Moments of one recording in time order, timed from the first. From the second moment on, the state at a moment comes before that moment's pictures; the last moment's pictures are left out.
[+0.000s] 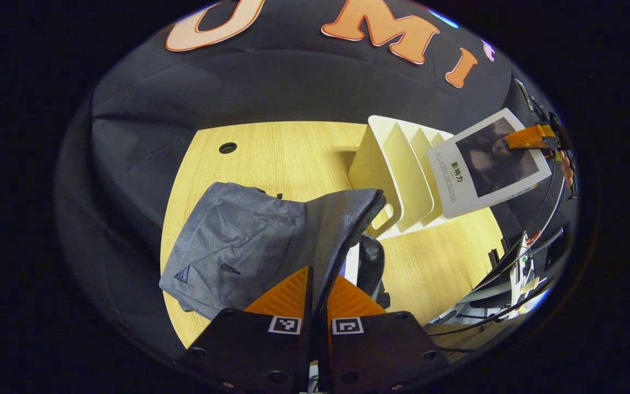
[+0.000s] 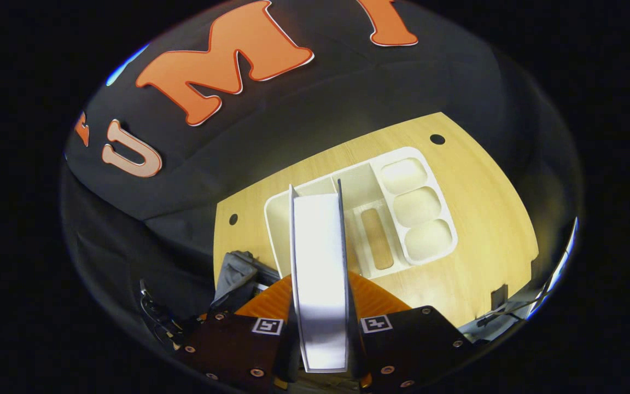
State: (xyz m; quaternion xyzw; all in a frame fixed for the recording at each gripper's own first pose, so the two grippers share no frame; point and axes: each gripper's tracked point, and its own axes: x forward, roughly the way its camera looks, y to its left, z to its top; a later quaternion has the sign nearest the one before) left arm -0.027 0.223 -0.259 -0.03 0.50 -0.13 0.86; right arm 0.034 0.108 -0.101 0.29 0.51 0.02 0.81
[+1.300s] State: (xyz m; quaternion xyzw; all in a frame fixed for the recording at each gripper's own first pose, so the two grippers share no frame) left arm 0.002 0.274 -0.214 0.01 0.46 -0.16 0.87; right arm -0.044 0.295 -0.158 0.41 0.49 0.16 0.75
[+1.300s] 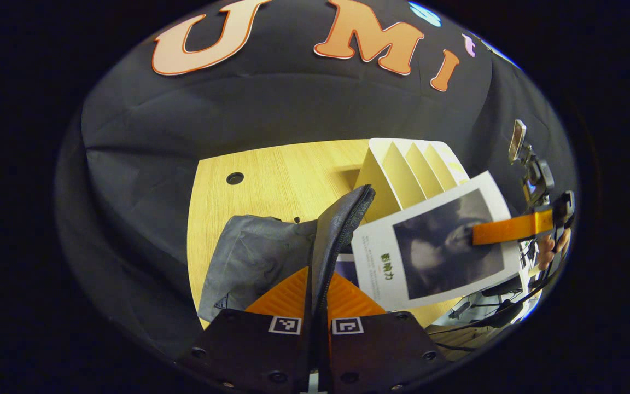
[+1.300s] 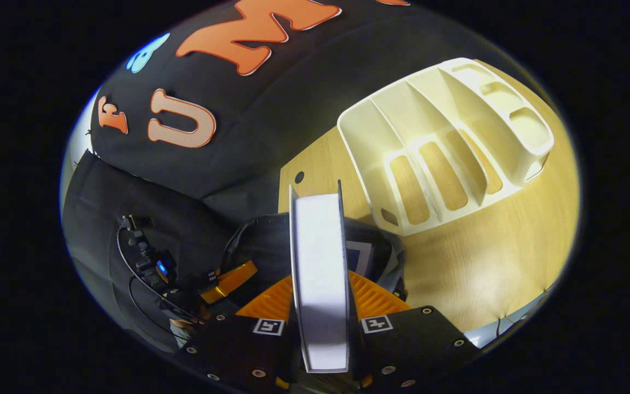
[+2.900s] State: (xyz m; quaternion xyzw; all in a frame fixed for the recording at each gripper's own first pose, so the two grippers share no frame) left arm -0.006 0.224 -0.183 0.06 0.42 -0.21 0.88; right arm -0.009 0.439 -0.243 0.55 0.44 0.18 0.69
